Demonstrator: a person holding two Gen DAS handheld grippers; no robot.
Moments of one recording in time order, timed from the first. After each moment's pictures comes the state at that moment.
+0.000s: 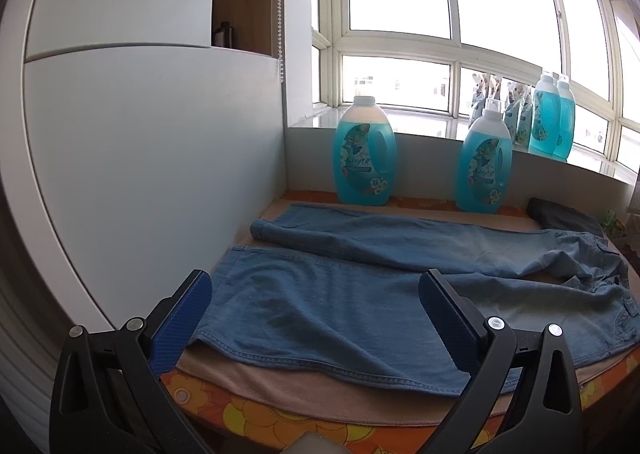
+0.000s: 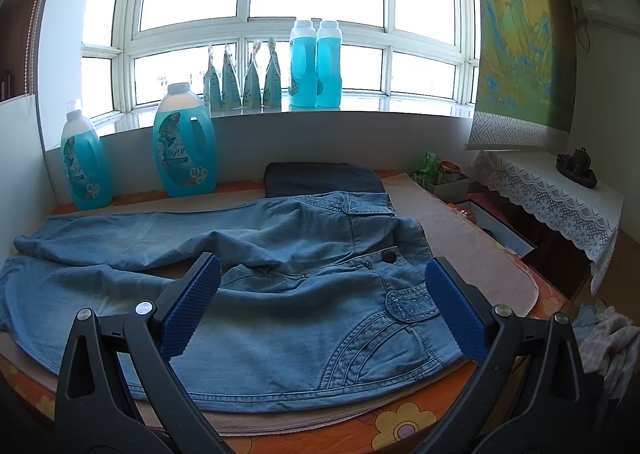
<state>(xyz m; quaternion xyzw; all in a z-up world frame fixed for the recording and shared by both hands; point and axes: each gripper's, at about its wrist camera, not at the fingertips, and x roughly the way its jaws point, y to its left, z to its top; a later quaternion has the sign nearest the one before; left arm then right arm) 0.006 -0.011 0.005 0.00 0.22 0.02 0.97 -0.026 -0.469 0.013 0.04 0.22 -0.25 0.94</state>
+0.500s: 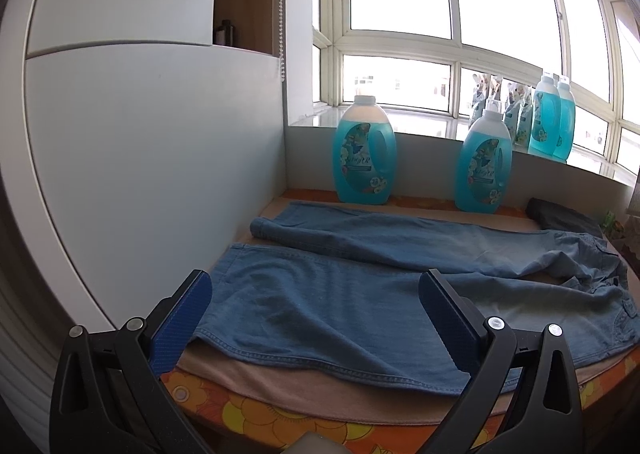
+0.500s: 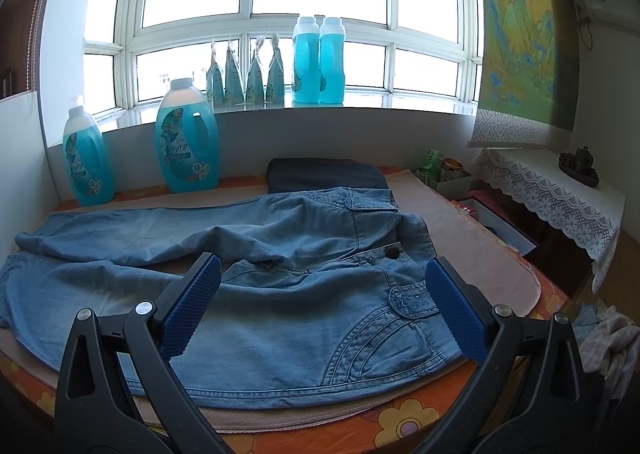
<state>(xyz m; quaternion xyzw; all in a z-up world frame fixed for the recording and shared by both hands) 0.005 -0.010 0.005 -0.01 0.23 0.02 0.97 -0.025 -0.470 0.003 0.04 0.22 -0.25 0.94</state>
